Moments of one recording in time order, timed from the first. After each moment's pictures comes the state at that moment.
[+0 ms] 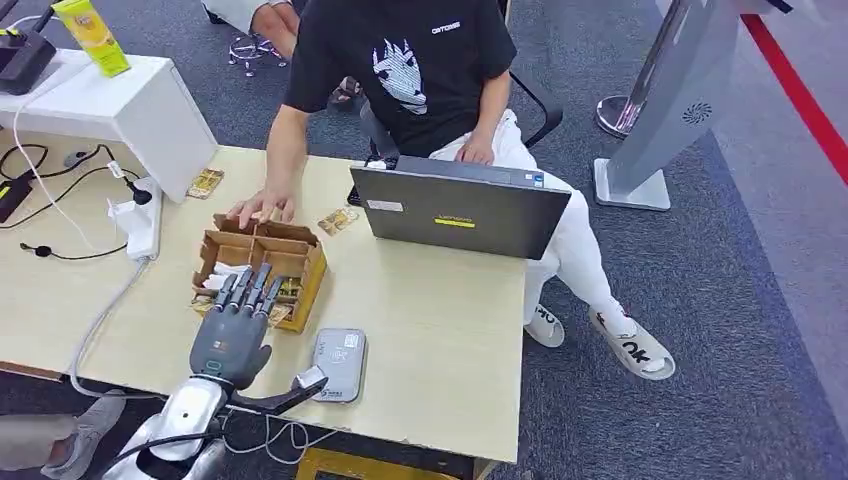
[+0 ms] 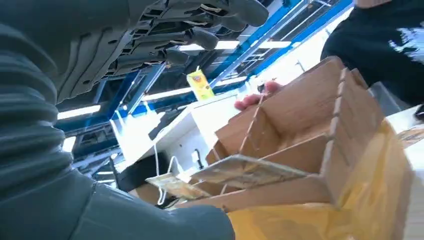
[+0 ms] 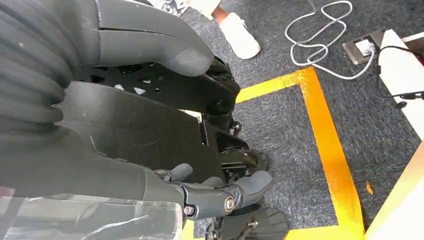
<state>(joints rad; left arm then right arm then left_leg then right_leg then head) -0.09 0.22 -0.22 -1.49 -1.57 0.21 0.12 -0.13 0.15 0.70 -0.18 -1.19 -0.20 -0.30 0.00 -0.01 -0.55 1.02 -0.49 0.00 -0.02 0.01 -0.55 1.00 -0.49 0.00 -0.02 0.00</state>
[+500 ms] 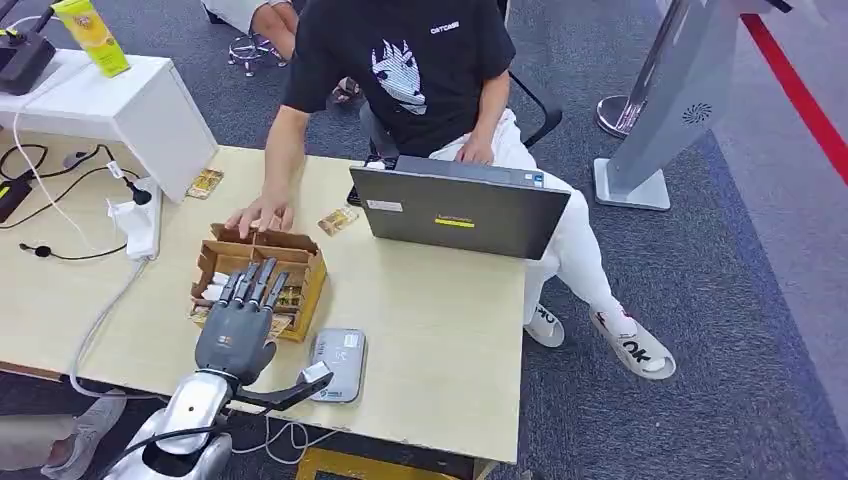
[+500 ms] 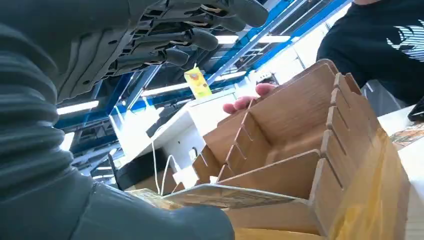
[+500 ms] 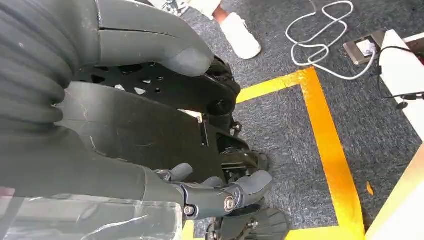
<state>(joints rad) -0.10 0.20 -0.22 -1.50 -1.57 0.16 0.13 -0.13 0.15 0.70 -0.18 -1.19 -0.20 -0.29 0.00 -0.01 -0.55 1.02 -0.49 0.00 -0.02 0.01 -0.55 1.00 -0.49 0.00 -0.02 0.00</state>
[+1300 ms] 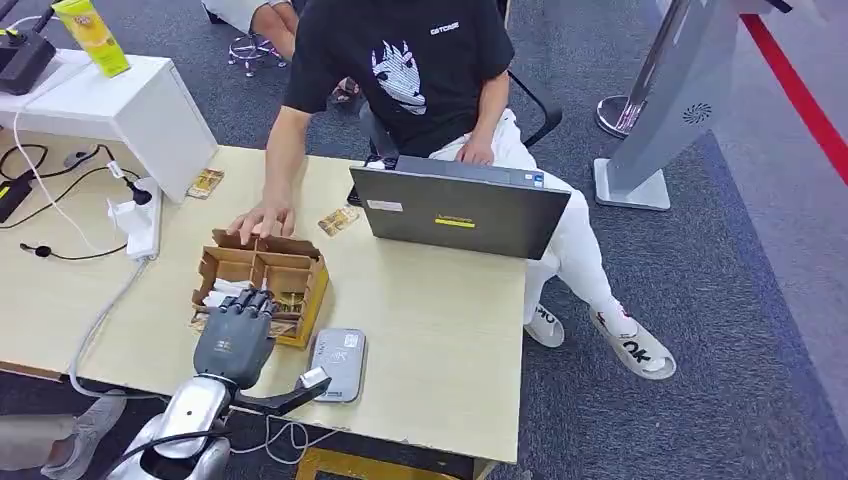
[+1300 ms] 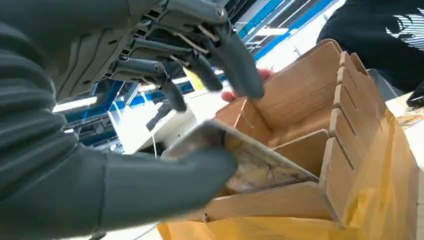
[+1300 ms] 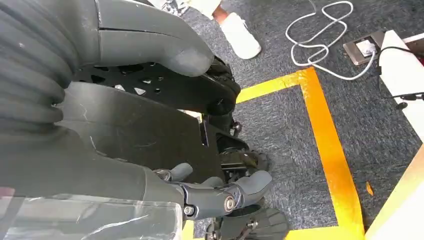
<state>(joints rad) -0.08 0.19 -0.19 -1.50 -1.57 0.15 0.11 -0.13 0.15 0.70 -0.18 -1.20 -0.20 -0.30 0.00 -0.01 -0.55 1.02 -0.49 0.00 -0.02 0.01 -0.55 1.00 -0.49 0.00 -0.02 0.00</state>
